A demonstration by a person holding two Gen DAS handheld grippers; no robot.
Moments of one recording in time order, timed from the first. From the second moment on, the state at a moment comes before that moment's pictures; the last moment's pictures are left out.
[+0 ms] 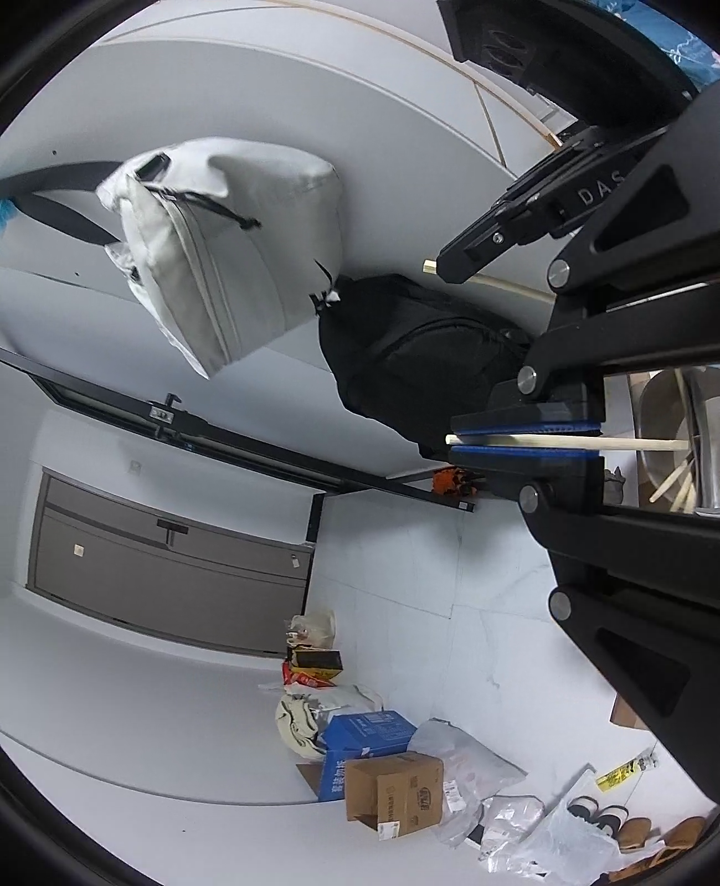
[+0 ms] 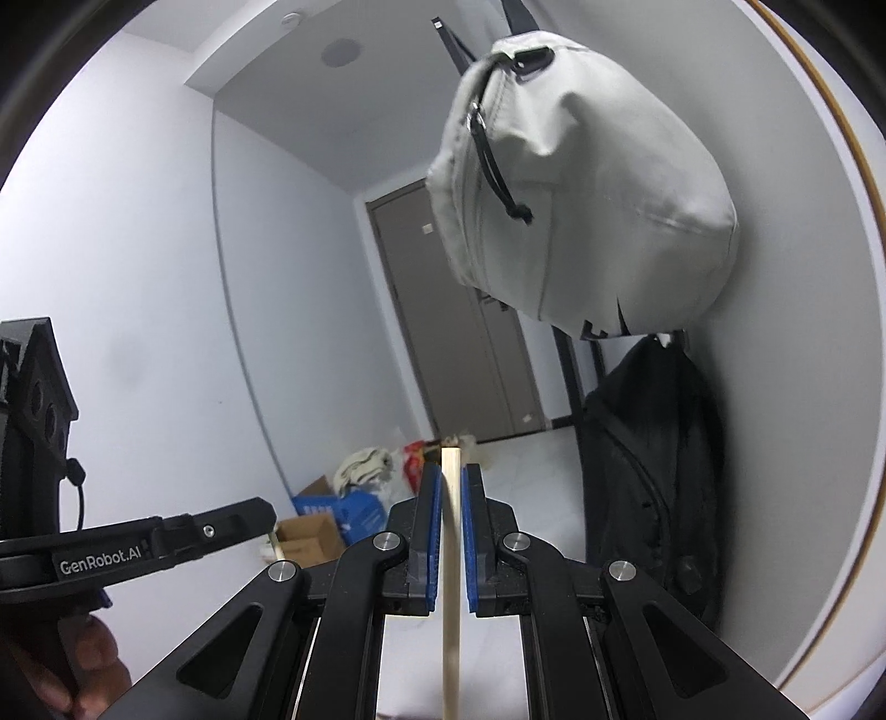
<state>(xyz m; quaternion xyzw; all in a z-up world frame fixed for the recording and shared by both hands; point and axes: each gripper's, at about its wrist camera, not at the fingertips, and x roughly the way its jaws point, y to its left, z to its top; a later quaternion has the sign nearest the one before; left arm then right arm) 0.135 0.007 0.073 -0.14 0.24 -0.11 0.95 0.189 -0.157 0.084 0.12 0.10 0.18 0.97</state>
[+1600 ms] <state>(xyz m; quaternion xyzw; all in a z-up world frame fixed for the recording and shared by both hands) 0.144 0.000 0.027 -0.15 0.28 -0.18 0.93 0.174 -0.163 0.027 0.11 0.17 0.23 0.95</state>
